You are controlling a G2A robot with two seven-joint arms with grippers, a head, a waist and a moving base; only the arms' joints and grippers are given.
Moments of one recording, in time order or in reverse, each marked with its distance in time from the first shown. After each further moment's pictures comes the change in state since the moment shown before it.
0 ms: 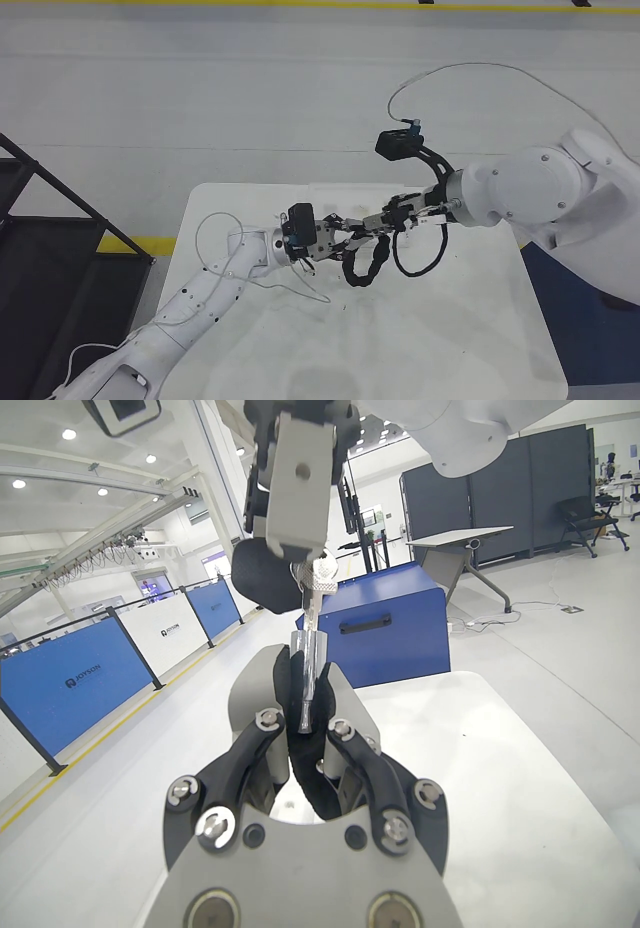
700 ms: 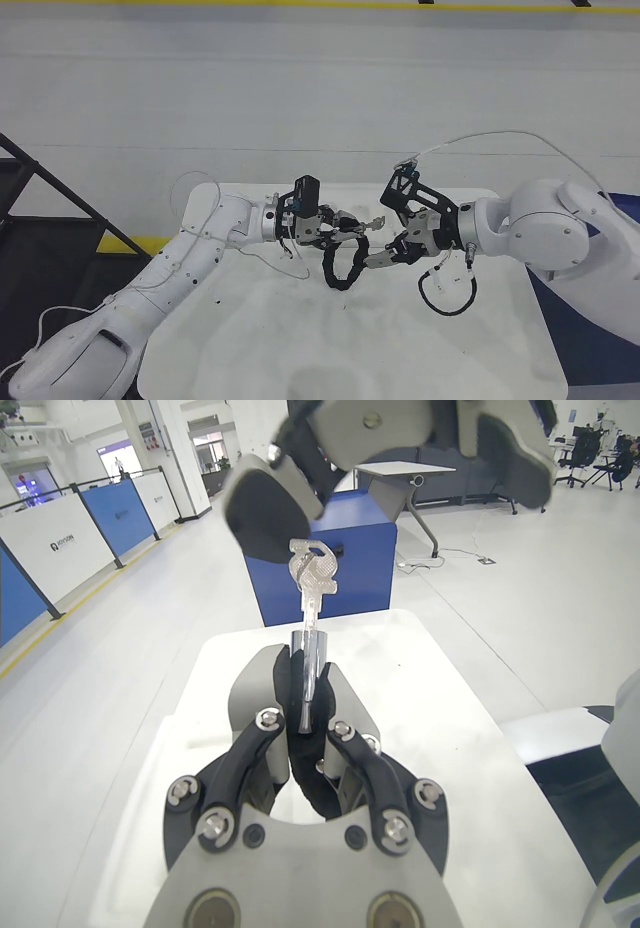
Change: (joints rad) left arm -0.263 0.112 0.191 0.074 -0.356 -0.260 -0.377; right arm -0.332 0.086 0.134 -0.029 -0.179 -0.622 -0.173
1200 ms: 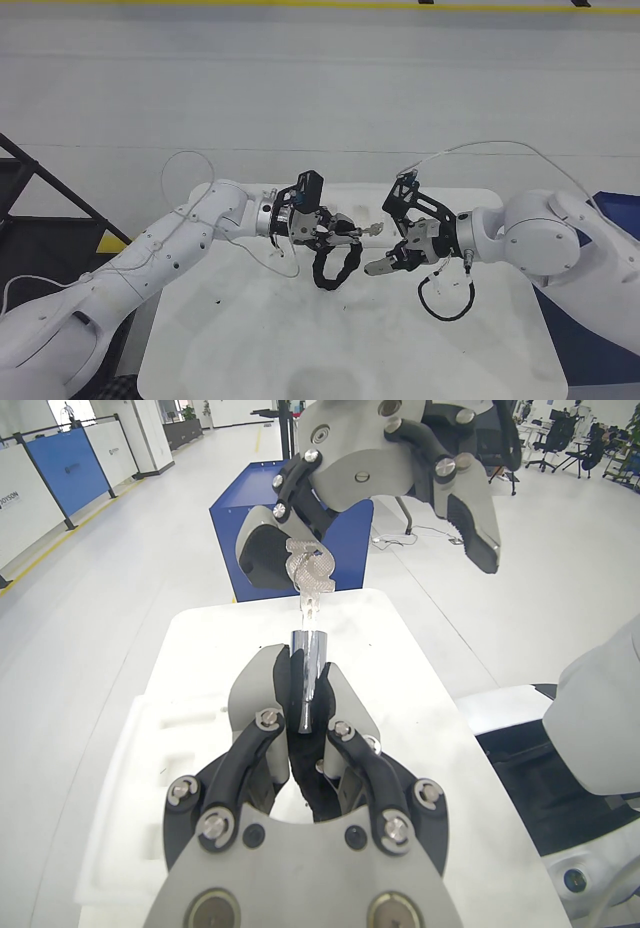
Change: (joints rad) left arm -0.207 0.111 0.286 -0.060 -0.272 0.000 -0.118; right arm -0.043 0.001 0.003 0.019 -0.001 -0.021 -0.010
